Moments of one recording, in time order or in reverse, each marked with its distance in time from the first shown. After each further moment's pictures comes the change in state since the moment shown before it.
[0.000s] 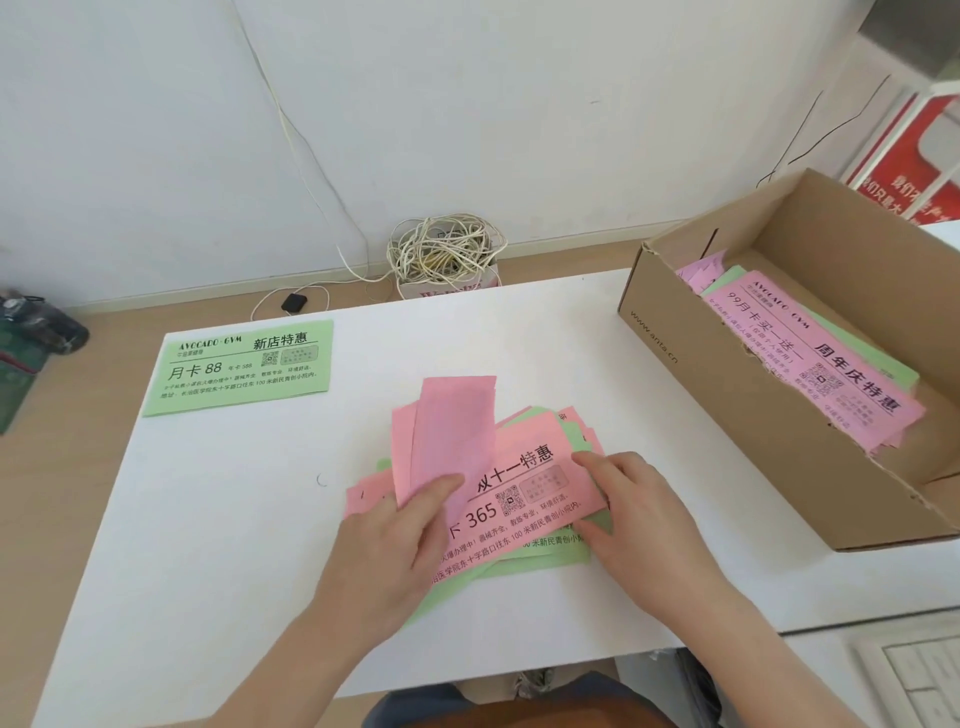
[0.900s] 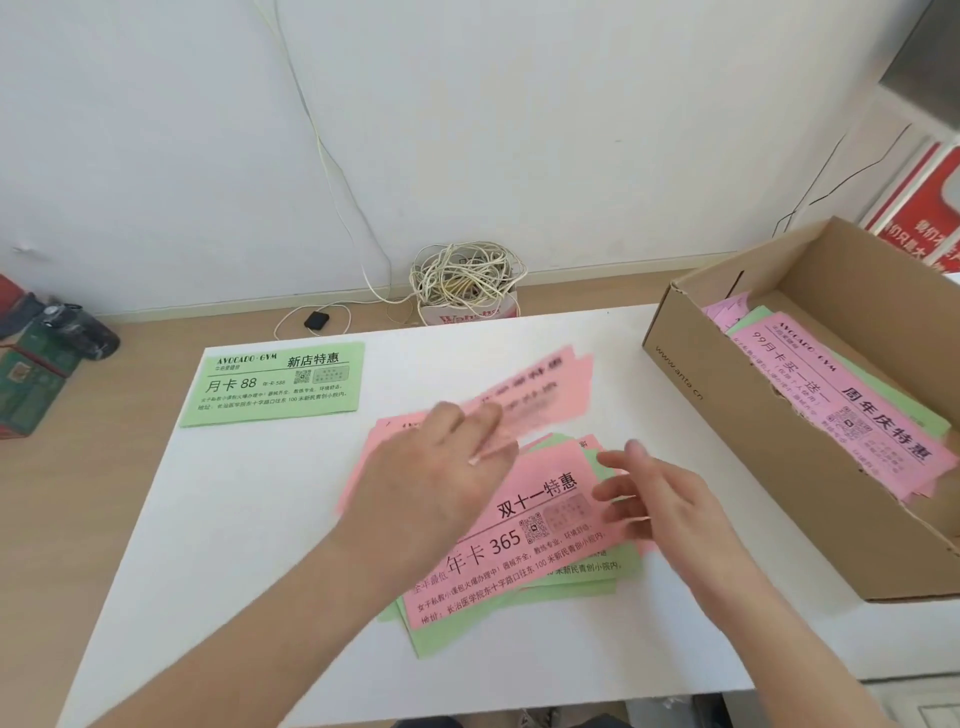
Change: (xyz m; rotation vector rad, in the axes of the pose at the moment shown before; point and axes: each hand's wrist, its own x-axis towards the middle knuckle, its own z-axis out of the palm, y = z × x) left_hand 0.060 0.018 -0.054 0.454 0.126 0.413; right_hand 0.019 -0.026 -0.035 0.864 -0.001 0.308
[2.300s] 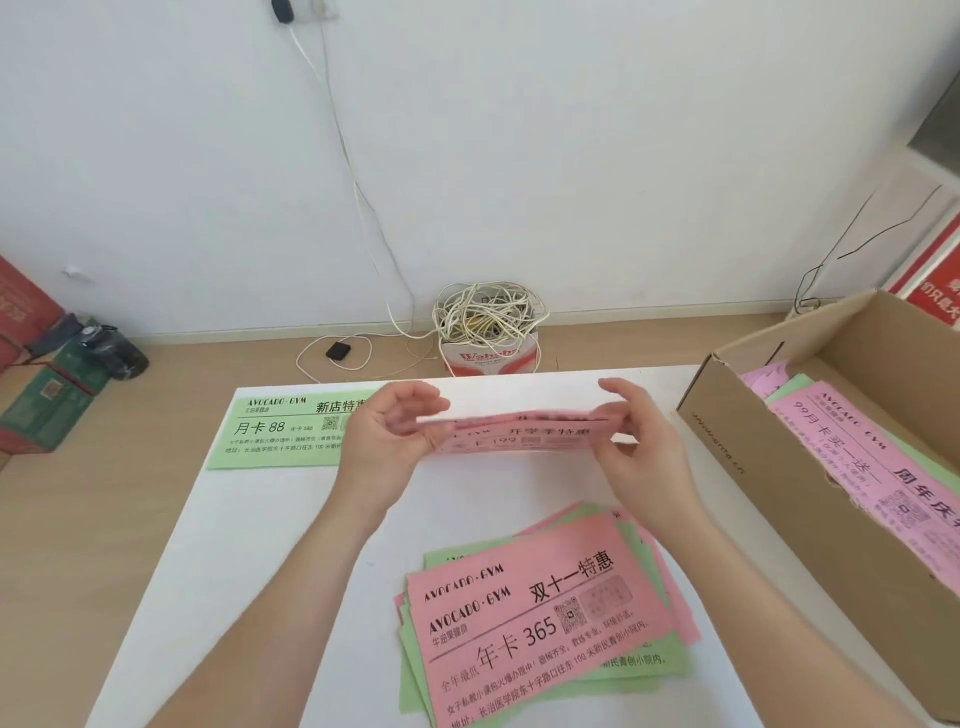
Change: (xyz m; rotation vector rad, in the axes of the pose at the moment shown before) left_hand 0.025 -0.079 0.041 -1.408 0.327 -0.964; right_hand 0.099 -0.037 0.033 -0.152 0.133 -0.473
